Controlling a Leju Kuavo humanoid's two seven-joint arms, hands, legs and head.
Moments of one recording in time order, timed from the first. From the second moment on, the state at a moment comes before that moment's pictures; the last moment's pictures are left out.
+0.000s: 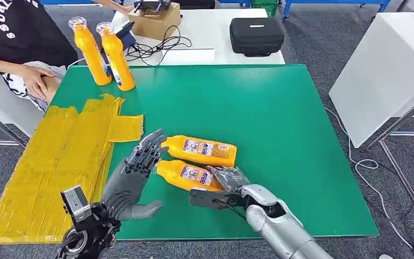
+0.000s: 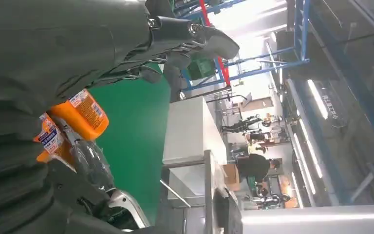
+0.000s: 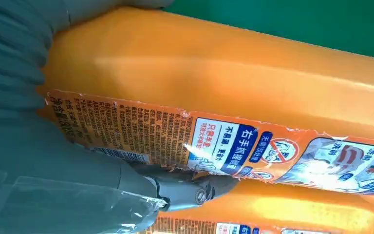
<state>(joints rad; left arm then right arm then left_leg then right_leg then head) 0.02 0.03 -0.37 -1.84 0.03 -0.32 -0.35 -0.42 0.03 0.72 -1.02 0.76 0.20 0.13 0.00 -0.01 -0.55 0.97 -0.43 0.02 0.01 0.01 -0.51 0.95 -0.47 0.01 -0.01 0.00</state>
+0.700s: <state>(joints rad) 0.09 0.03 -0.34 -1.91 -0.02 -0.29 -0.37 -0.19 0.02 0.59 -1.36 0.65 -0.30 0.04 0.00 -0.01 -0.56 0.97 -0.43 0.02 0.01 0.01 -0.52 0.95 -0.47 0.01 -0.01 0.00</state>
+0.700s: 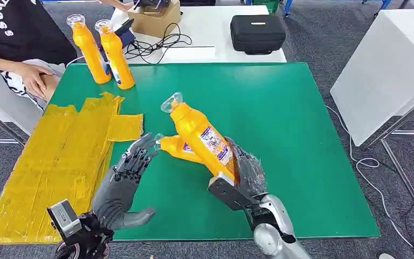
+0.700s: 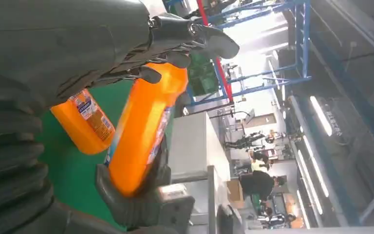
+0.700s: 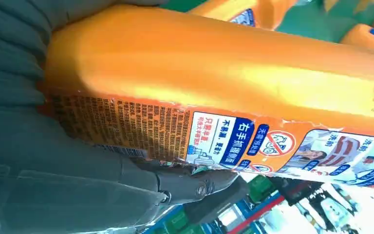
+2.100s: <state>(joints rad) 0.10 0.04 -0.36 -1.88 -0.05 -0.17 -0.24 -0.07 -0.05 0.64 -1.60 1.06 -0.57 -0.06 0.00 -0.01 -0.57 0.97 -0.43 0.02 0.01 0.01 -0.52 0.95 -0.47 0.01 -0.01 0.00</state>
